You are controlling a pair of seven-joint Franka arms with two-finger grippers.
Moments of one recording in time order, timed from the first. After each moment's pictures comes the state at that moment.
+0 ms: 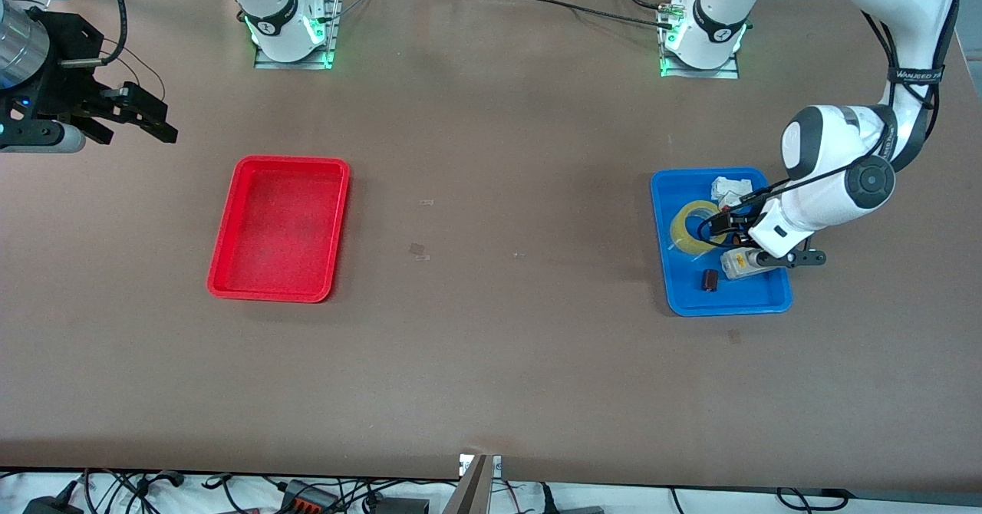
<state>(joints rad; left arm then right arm) 0.05 0.31 -0.08 -2.12 -0.05 2.27 -0.05 -0.02 0.02 0.14 -1.52 -0.02 1.48 0.10</state>
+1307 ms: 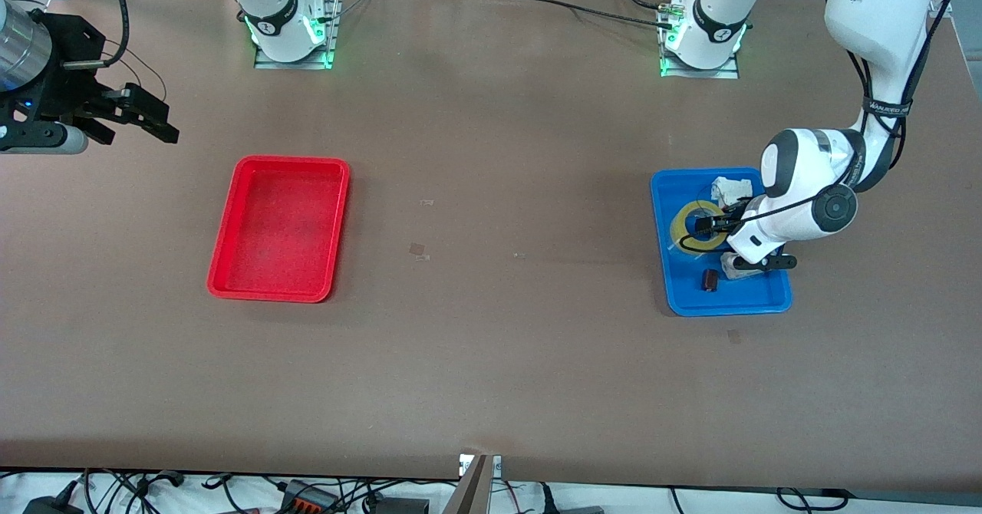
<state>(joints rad) 0.05 0.42 -0.08 -2.12 -0.05 2.28 -0.05 -0.02 0.02 0.14 -1.53 -0.02 1.48 0.10</state>
